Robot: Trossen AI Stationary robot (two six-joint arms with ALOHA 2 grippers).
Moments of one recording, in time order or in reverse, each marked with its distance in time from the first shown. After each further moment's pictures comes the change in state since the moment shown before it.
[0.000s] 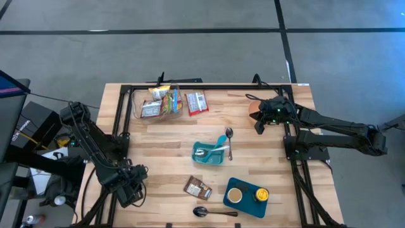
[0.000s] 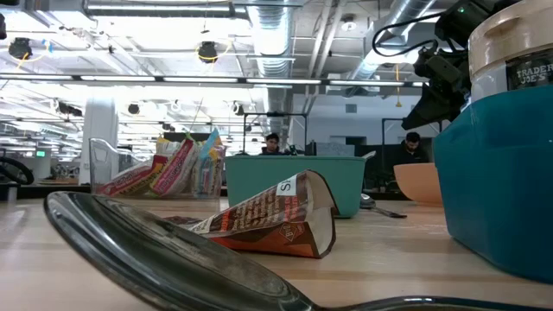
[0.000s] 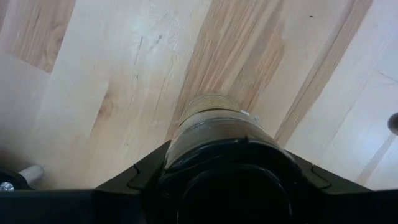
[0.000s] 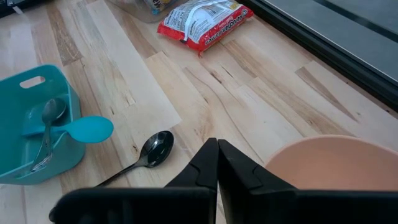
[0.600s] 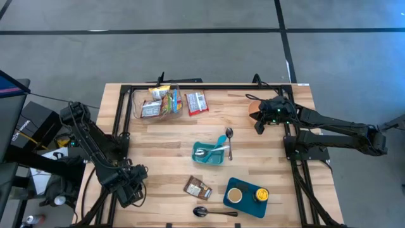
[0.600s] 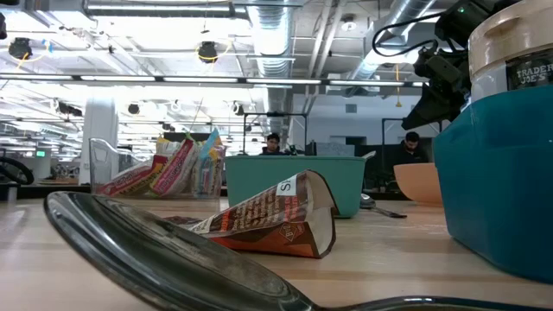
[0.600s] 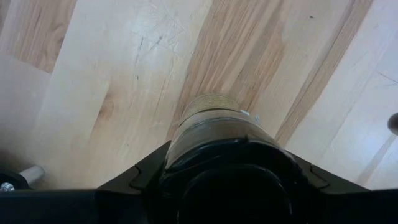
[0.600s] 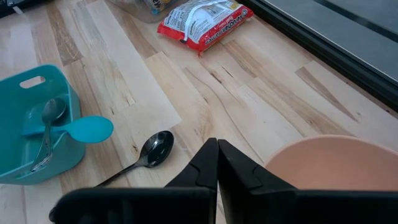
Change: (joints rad) left arm 0.000 0.000 0.000 0.000 -0.002 0.000; right arm 0.000 0.000 0.000 0.000 0.000 0.000
